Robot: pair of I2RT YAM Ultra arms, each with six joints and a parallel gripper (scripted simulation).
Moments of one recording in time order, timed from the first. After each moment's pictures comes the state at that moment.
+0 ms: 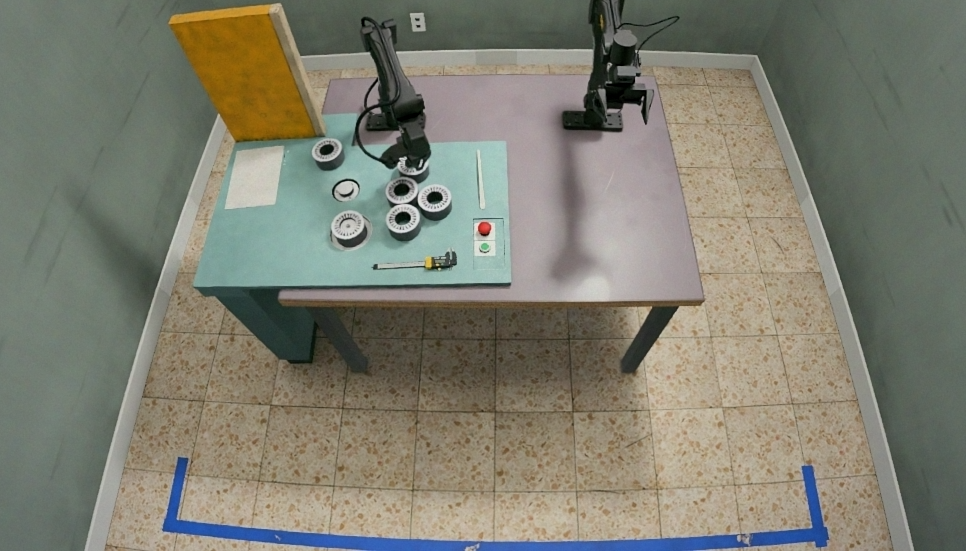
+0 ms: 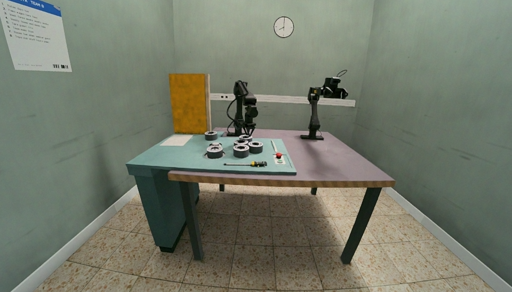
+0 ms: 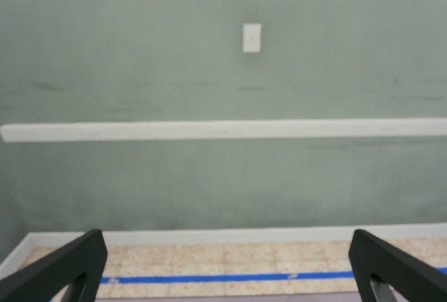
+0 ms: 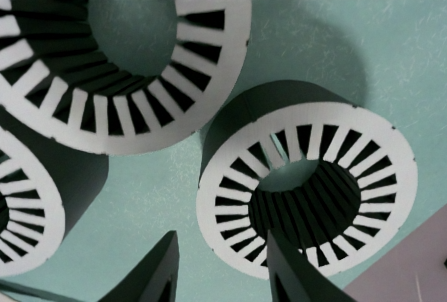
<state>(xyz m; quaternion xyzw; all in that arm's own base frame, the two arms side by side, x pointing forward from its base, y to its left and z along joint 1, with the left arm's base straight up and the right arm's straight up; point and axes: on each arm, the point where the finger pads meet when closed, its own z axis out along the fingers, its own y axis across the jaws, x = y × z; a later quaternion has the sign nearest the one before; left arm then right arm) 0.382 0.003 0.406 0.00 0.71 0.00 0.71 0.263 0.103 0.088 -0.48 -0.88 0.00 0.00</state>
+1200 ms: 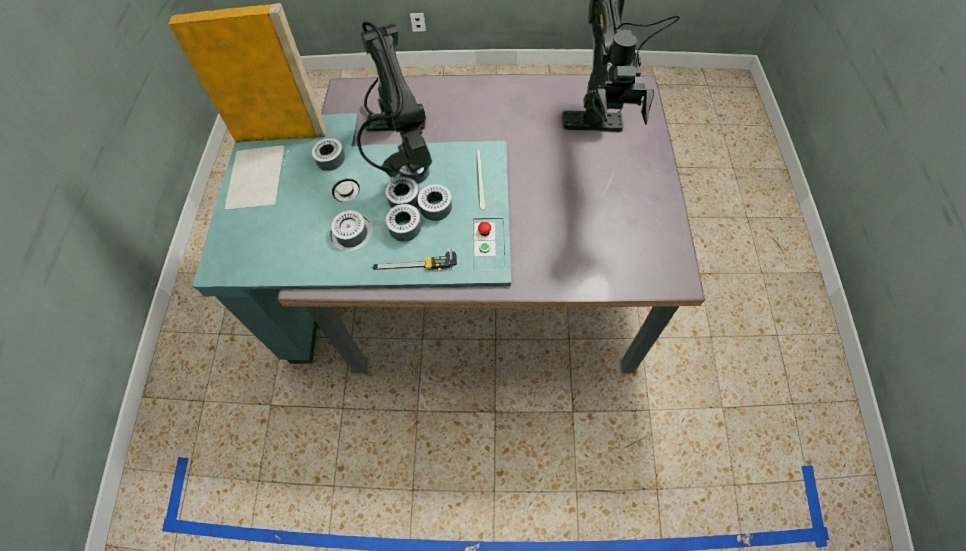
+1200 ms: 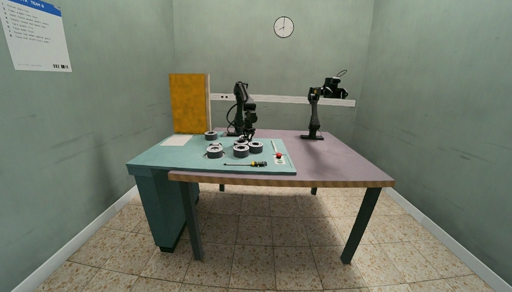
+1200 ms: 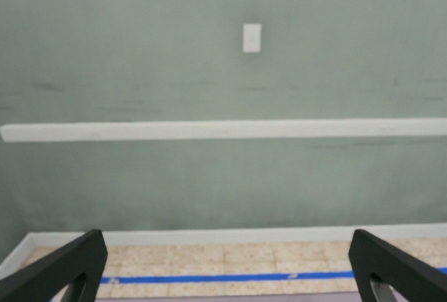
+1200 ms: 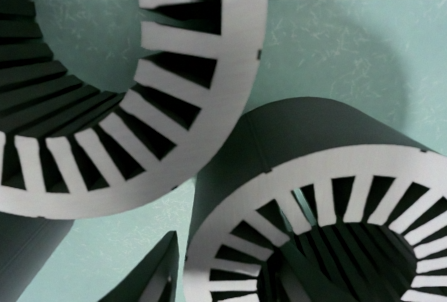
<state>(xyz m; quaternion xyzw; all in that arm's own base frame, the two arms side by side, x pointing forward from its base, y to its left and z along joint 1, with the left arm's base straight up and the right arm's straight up) 0.382 0.003 0.406 0.00 0.71 0.00 0.71 0.262 0.101 0.053 -0.49 -0.87 0.00 0.00</state>
